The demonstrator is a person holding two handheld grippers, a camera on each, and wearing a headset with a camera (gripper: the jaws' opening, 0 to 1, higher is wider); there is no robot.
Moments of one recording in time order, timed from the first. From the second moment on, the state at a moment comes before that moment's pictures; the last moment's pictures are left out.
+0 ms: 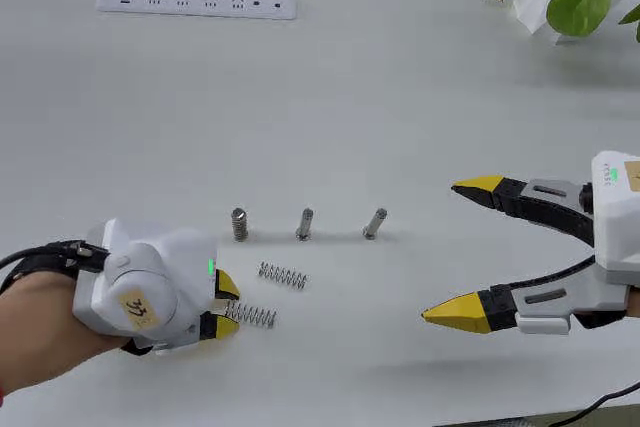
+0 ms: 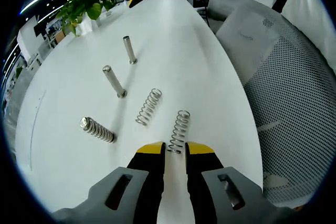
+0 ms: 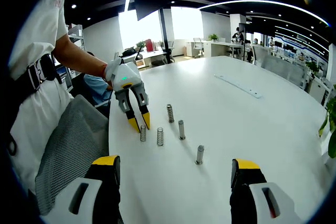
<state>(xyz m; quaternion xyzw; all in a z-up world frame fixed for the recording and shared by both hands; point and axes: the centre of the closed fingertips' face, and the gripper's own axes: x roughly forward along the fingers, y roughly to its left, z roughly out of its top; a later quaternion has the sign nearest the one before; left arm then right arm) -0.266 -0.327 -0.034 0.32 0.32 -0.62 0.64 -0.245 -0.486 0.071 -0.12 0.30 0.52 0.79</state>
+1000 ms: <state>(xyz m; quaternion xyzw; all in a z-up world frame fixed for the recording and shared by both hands) -0.269 -0.326 -0.033 0.31 0.32 -0.62 0.64 -0.248 -0.480 0.068 -0.12 0.30 0.52 0.79</state>
